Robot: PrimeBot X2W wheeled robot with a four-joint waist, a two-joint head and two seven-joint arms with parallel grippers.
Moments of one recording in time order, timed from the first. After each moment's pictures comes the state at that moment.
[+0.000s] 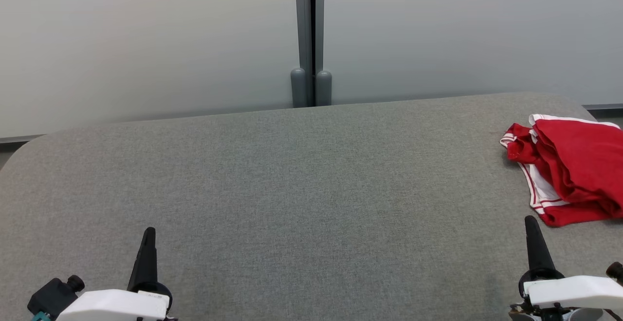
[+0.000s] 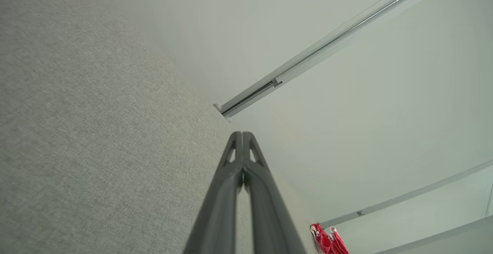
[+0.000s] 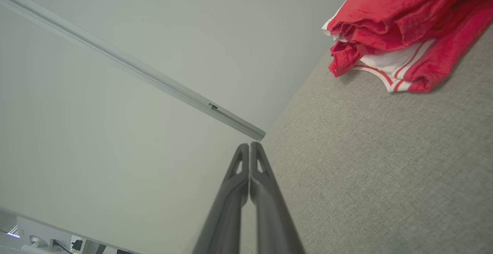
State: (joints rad) left arm 0.03 0.08 -0.03 0.17 -1.10 -0.04 -0.07; right arm -0.01 -0.07 0.01 0.23 1.08 0.13 -0.06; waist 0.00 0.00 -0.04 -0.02
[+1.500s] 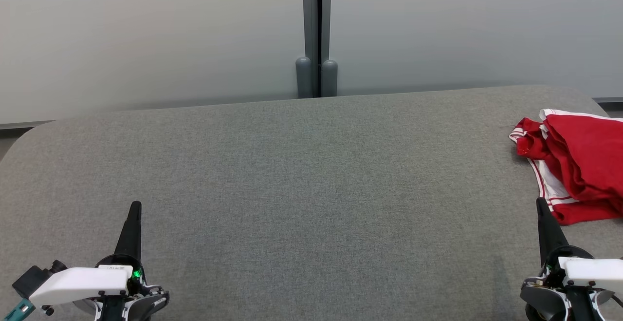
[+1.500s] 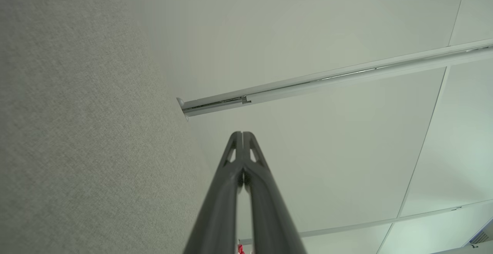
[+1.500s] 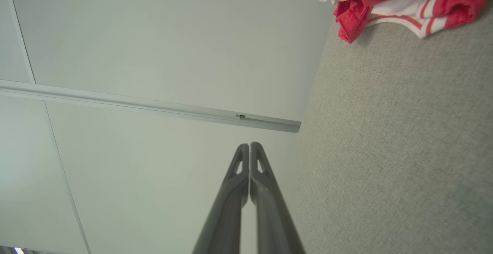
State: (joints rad) left arm -0.06 0.08 0.04 0.22 -1.50 -0.10 0.04; right arm -0.08 -0.07 -0.06 0.24 1.48 0.13 0.05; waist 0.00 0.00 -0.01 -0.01
